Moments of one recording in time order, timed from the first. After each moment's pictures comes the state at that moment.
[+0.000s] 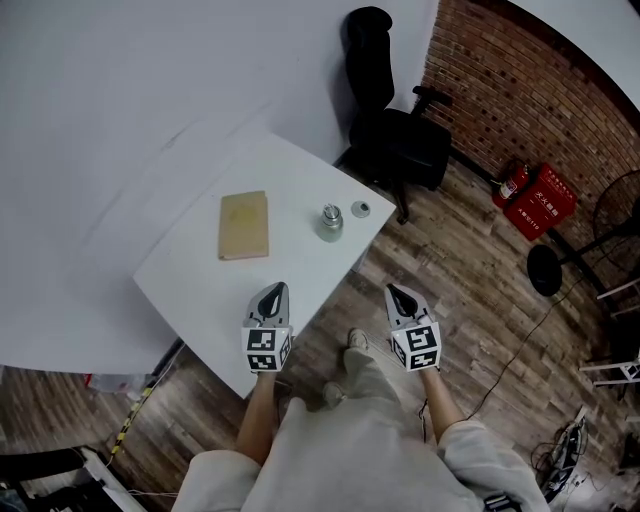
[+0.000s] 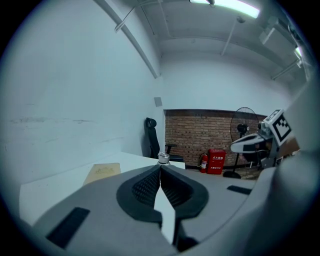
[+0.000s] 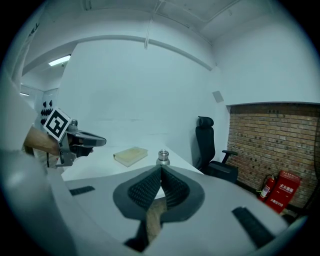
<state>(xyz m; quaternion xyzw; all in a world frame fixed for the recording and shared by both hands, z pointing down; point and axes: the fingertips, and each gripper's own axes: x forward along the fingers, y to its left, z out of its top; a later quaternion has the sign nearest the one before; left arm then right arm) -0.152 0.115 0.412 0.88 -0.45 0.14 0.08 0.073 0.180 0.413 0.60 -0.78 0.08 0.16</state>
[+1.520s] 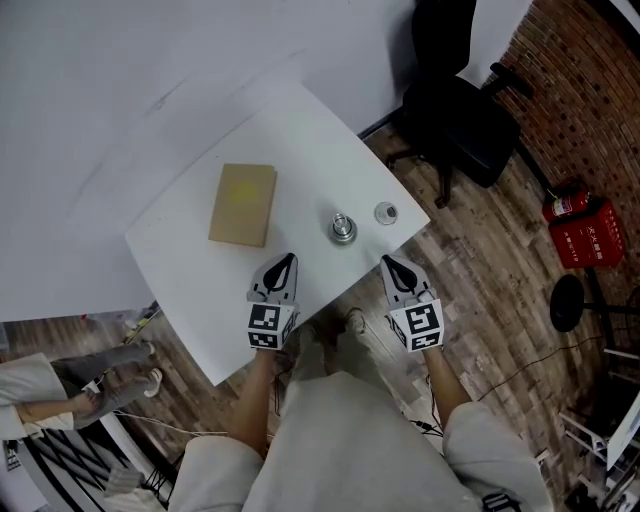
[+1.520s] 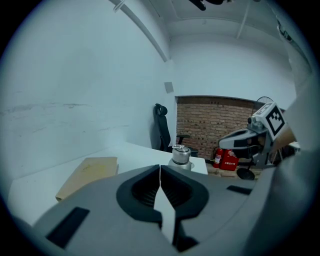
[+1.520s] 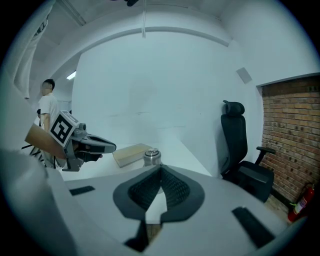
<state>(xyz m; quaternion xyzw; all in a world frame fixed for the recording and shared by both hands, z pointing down) -0.093 -0.032 0.486 0.84 -0.50 0.18 0.12 0.093 -0.023 0.482 0.46 -0.87 0.11 0.17</state>
